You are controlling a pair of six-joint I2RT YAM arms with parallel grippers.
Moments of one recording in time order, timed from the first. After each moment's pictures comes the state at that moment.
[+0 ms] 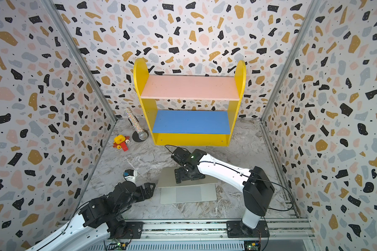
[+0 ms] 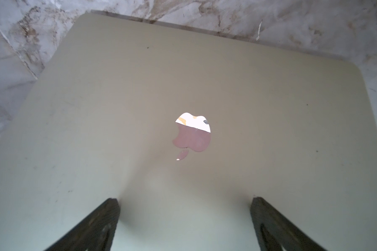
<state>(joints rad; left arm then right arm) -0.83 0.45 0.44 -0.76 -0.25 -0.91 0.99 1.69 1.39 -1.02 0.01 0.70</state>
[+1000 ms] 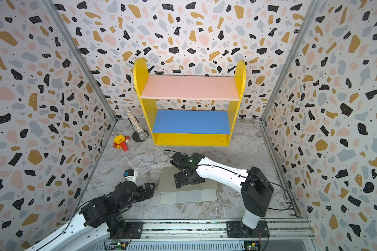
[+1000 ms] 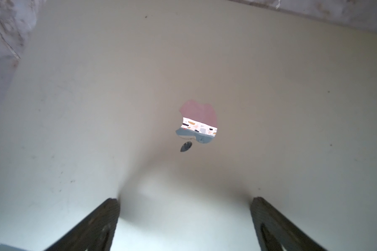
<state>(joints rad) -0.83 0.47 0.44 -0.76 -0.25 -0.91 1.02 1.69 1.34 -1.00 -0.01 0.71</state>
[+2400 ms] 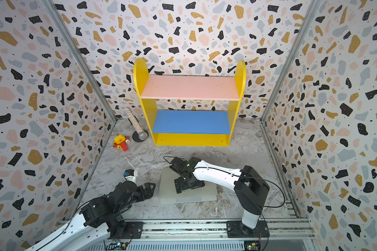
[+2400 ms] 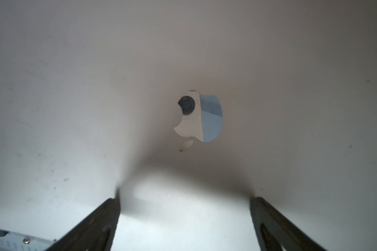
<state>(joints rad) -0.83 0.46 0.44 -0.76 -0.25 -0.91 1.04 1.74 1.28 -0.96 -0.04 0.71</state>
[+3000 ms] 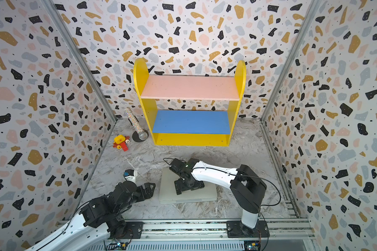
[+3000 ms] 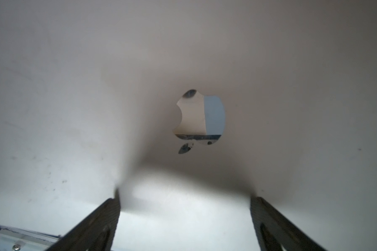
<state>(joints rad) -0.83 0.46 0.44 -0.76 -0.25 -0.91 1.04 1.77 1.27 -0.95 -0.05 0.71</state>
